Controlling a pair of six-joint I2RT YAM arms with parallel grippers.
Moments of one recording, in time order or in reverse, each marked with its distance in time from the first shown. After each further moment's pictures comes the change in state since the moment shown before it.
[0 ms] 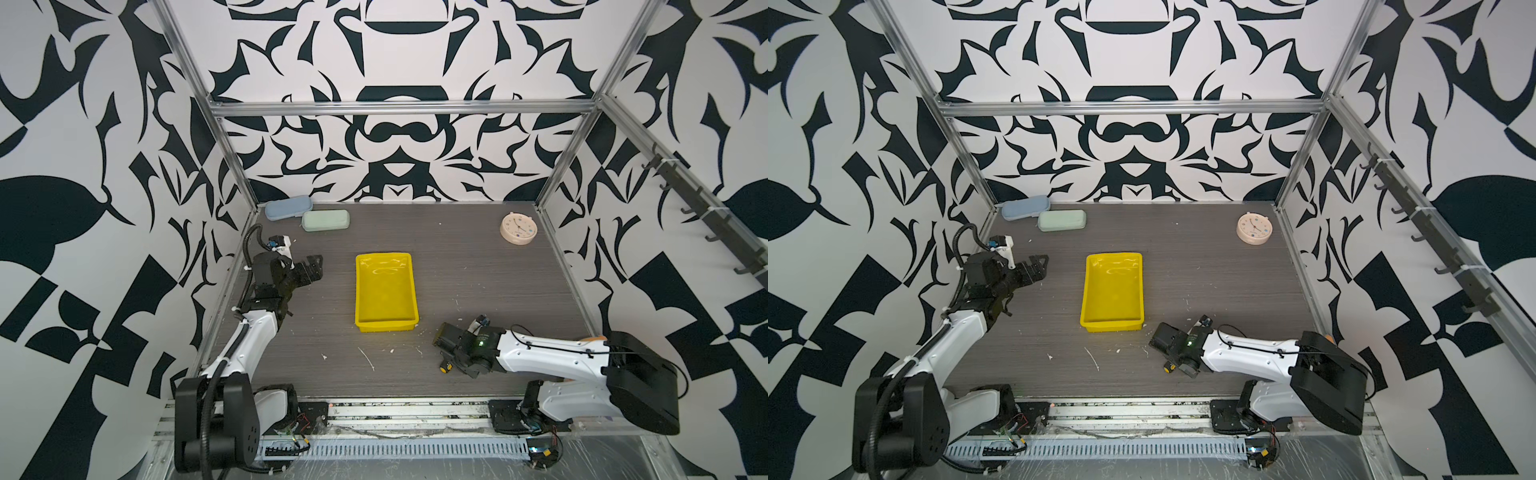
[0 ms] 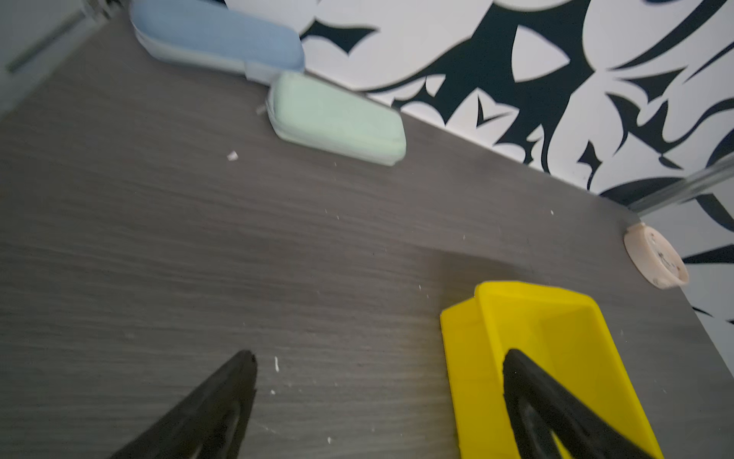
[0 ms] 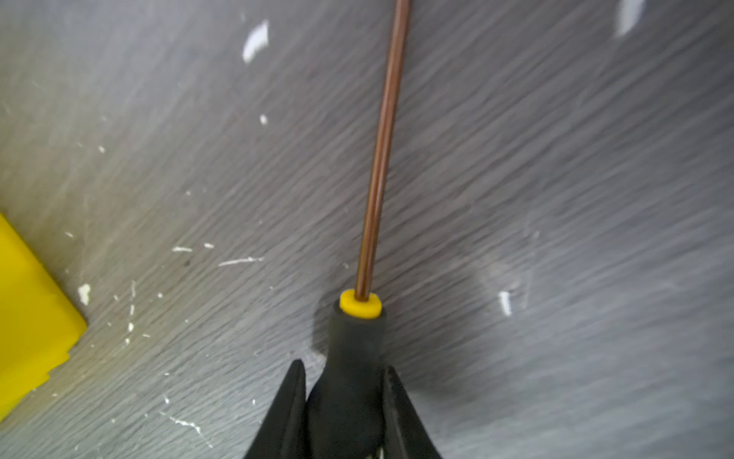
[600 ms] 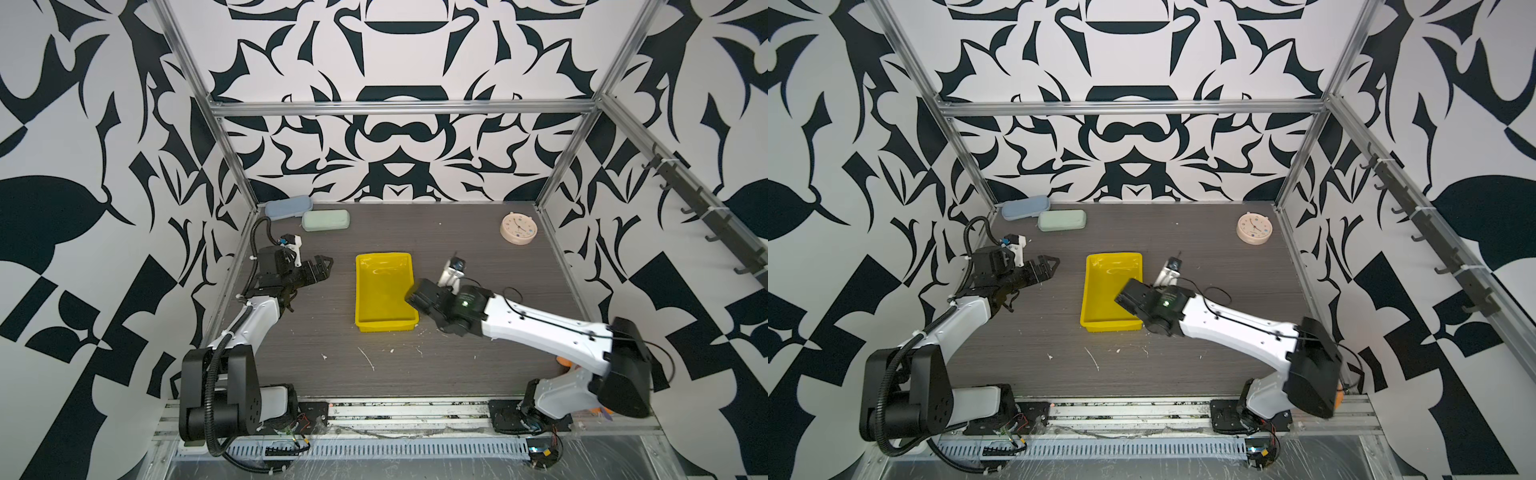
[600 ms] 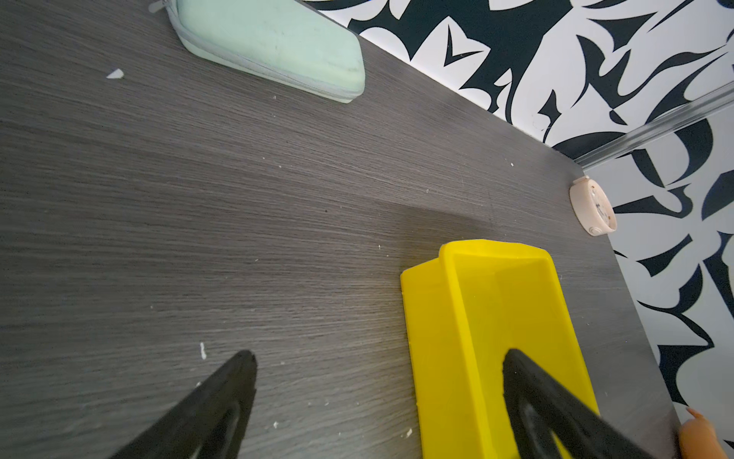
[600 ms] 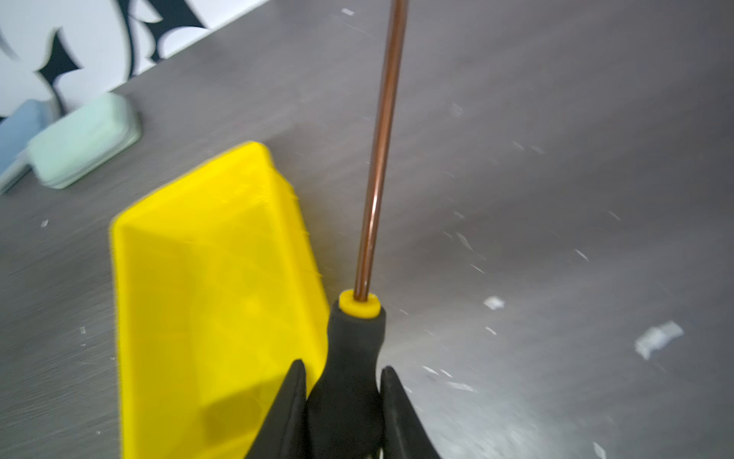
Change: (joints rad) left arm 0.000 0.096 0.061 -0.047 0.170 -0.014; right arm -0.002 0.253 0.650 -0.137 0.369 -0.425
